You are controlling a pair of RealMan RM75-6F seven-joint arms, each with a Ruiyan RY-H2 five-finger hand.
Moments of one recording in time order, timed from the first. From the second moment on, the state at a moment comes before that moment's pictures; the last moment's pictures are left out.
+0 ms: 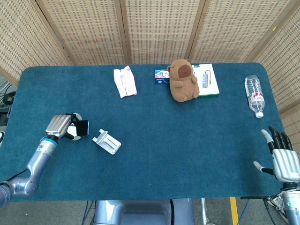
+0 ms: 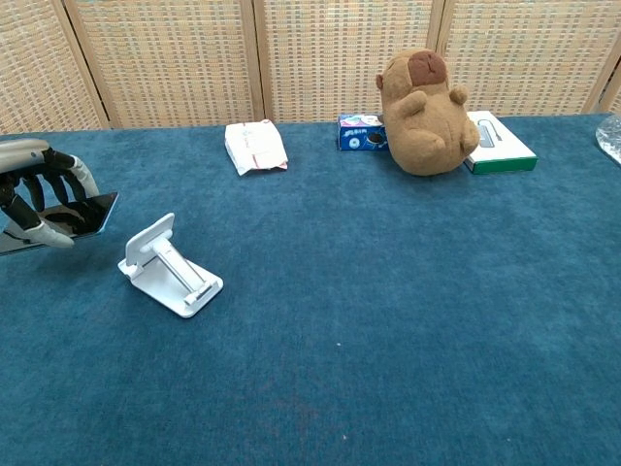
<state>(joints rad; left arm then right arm) -0.62 -1.39 -0.14 -1.28 1.14 0.85 -0.01 0.12 -1.15 0.10 -1.51 -1.44 1.42 0.05</state>
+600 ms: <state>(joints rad) -0.63 -1.39 0.01 -1.11 1.73 1.12 -0.94 0.13 -1.17 0.10 -1.49 -1.41 1.40 0.01</state>
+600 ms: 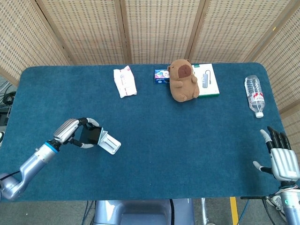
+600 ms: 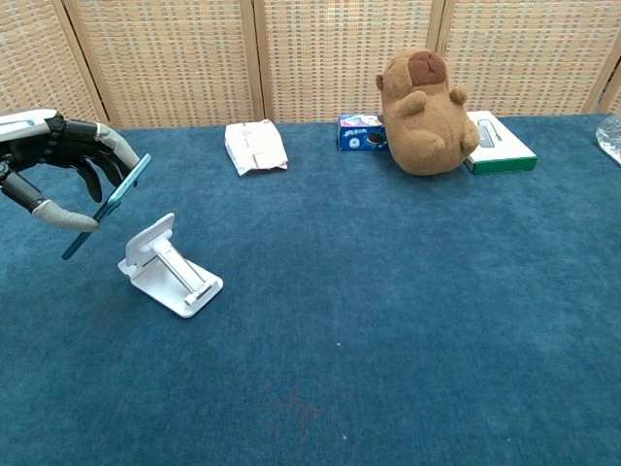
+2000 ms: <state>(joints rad) -0.68 -1.83 0.14 -0.25 1.78 1.36 -1.65 0.16 -1.26 0.15 -1.44 -1.25 1.32 -0.18</state>
